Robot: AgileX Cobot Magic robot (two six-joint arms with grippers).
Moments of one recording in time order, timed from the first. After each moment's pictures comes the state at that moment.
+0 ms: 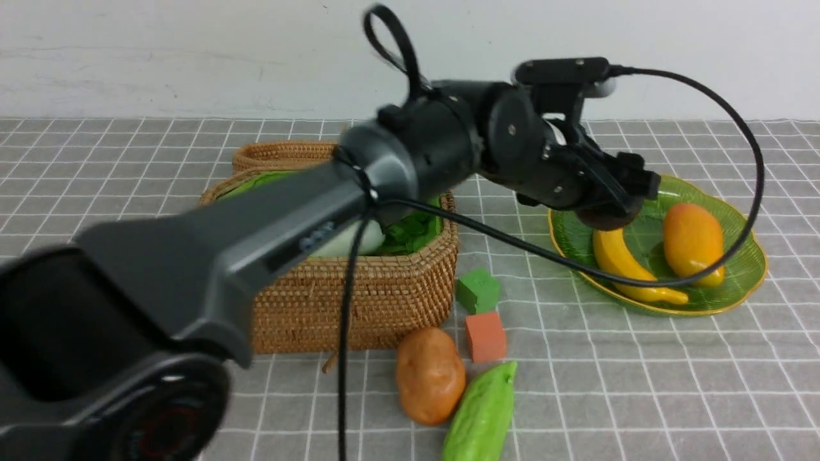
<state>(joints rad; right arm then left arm) -0.07 -0.01 0.02 -0.01 0.38 0.00 -0.73 2.30 -2.14 -0.29 0.49 -0.08</state>
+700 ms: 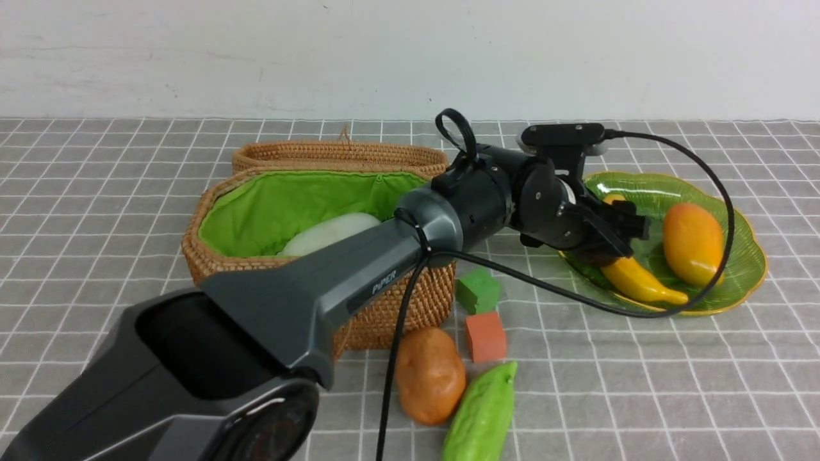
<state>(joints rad) -0.07 -0.01 0.02 -0.01 0.38 0.00 -0.73 2.48 -2.30 -0.16 0.54 -0.23</state>
